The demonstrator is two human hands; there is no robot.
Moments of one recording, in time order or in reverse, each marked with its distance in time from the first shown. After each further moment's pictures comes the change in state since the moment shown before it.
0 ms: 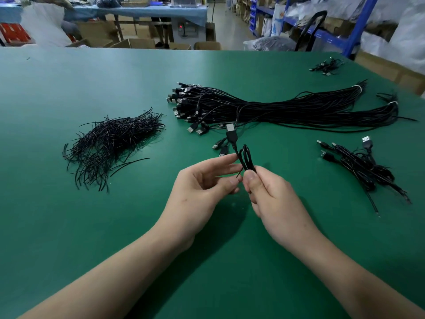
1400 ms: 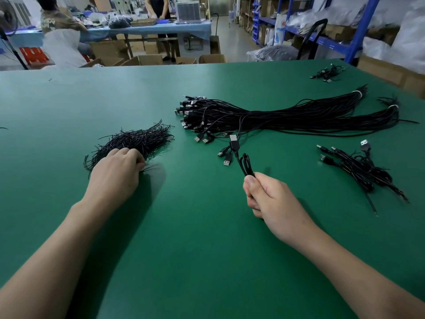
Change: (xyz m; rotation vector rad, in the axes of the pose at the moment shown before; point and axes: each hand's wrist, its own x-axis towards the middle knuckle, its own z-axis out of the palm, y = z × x) left_hand 0.032 0.027 -0.162 1.668 0.348 0.159; right_hand -0.002 -0.015 -0.004 0.033 -0.095 0.042
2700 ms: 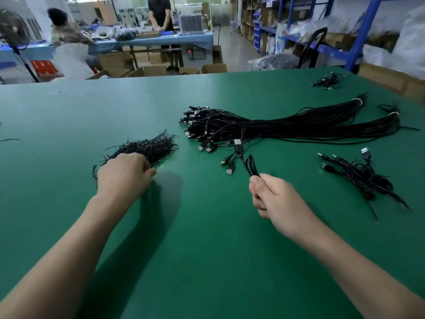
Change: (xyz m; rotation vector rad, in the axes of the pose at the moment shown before) left_hand 0.012 0.030 -0.037 0.064 -0.182 -0.227; right_hand 0.007 -0.013 -0.011 0.038 0.016 0.067
